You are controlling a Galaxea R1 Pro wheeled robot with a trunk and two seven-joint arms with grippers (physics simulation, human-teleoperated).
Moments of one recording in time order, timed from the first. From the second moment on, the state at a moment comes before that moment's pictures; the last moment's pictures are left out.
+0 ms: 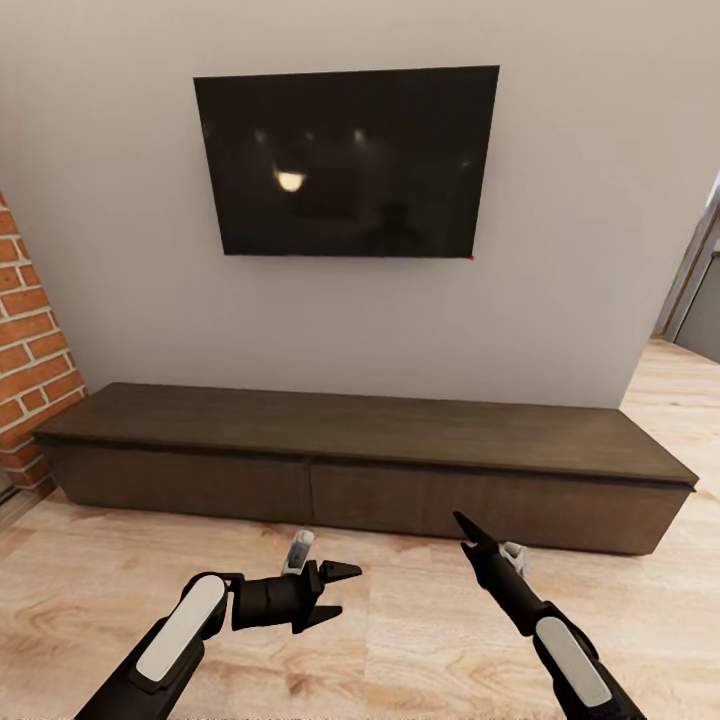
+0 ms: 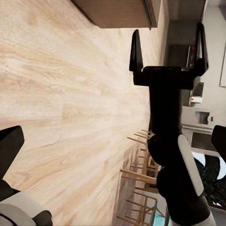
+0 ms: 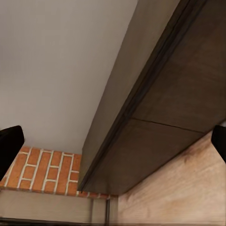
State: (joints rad) left arm -0.39 0.10 -0.31 -1.10 1.40 1.00 -0.05; right arm -0.35 -0.09 0.01 -0.84 -1.21 0.26 0.48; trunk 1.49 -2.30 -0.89
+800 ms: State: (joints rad) left arm -0.39 0.11 -0.32 -1.12 1.42 1.00 -0.05; right arm -0.36 -0.12 -0.08 -0.85 -1.32 0.34 0.64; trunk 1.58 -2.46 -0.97
